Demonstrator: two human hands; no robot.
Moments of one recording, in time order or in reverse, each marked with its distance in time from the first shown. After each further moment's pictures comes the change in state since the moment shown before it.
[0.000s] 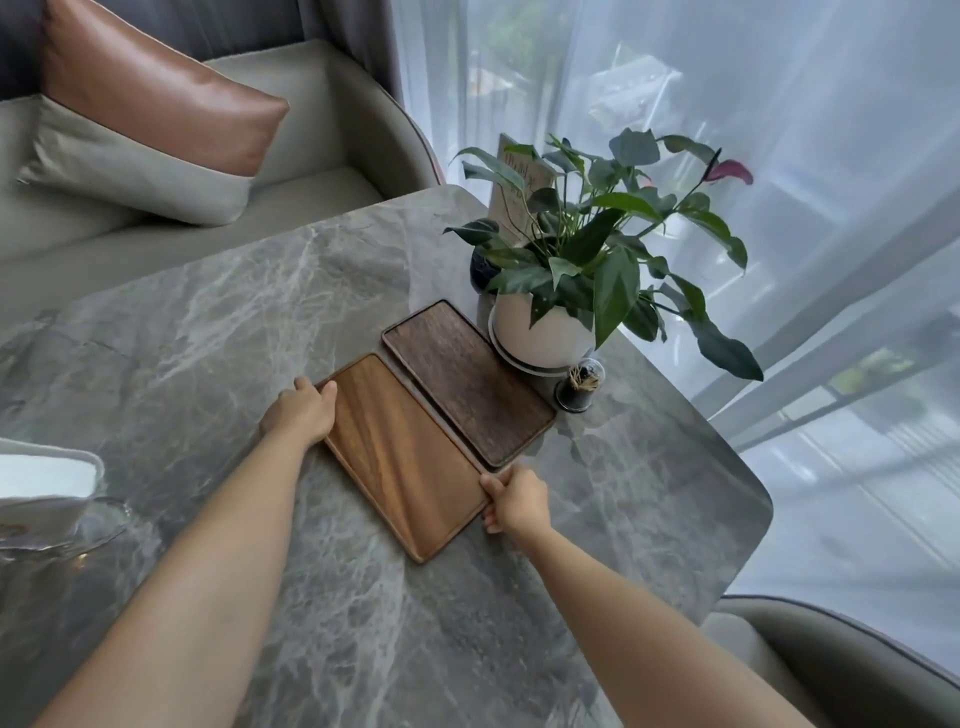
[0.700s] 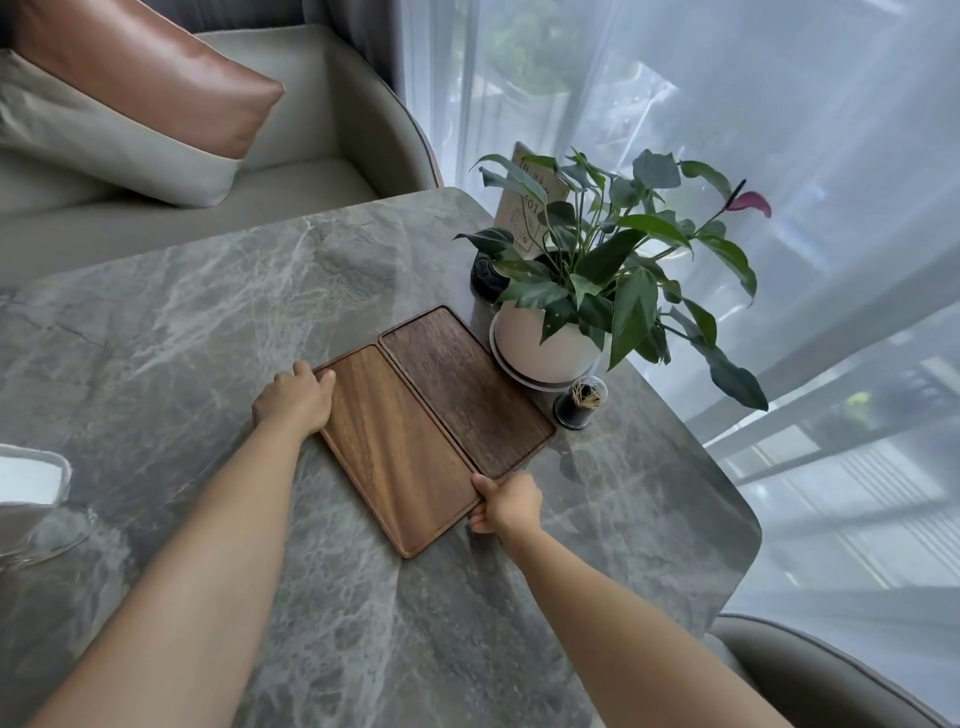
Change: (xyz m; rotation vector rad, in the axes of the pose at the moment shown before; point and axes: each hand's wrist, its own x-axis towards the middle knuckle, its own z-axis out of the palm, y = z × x) left_hand 0.022 0.005 -0.003 0.047 0.021 0.088; right_hand 0.013 -0.015 0.009 0.093 0.089 0.123
